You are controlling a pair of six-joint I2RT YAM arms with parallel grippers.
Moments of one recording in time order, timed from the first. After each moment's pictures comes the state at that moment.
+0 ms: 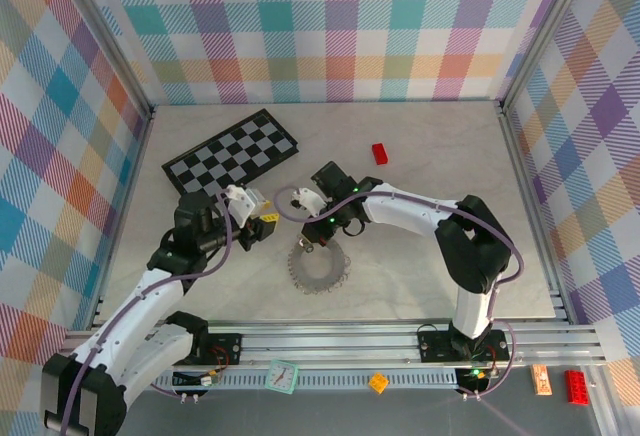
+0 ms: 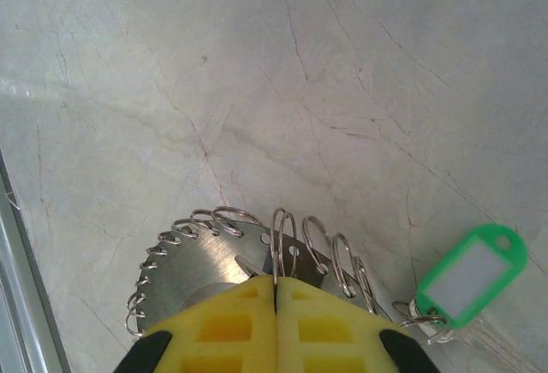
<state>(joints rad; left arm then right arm) -0.31 0.84 0.51 -0.04 0.55 0.26 0.81 1.82 1.27 -0.53 -0.43 -0.08</state>
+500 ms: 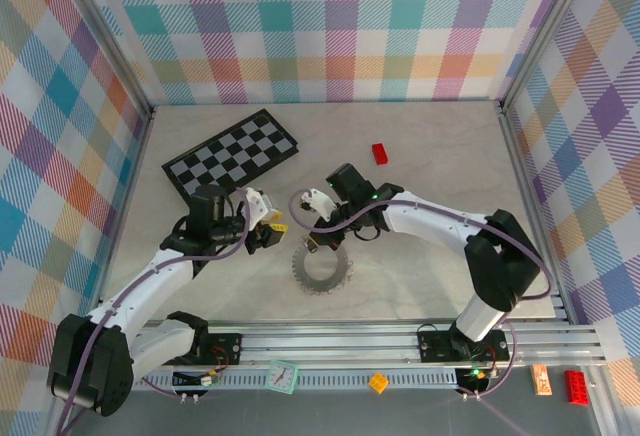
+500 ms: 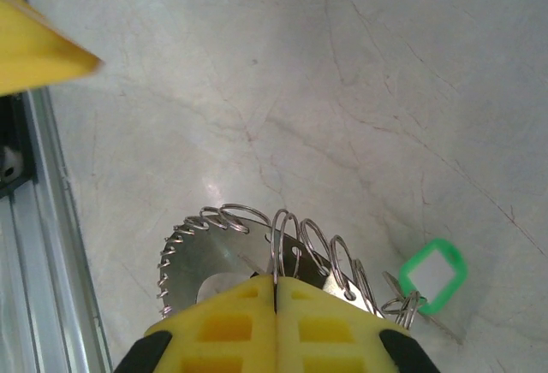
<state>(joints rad) -0.31 1.04 0.56 -0.11 0.71 0.44 0.80 1.64 1.13 -0.47 -0.48 -0.14</state>
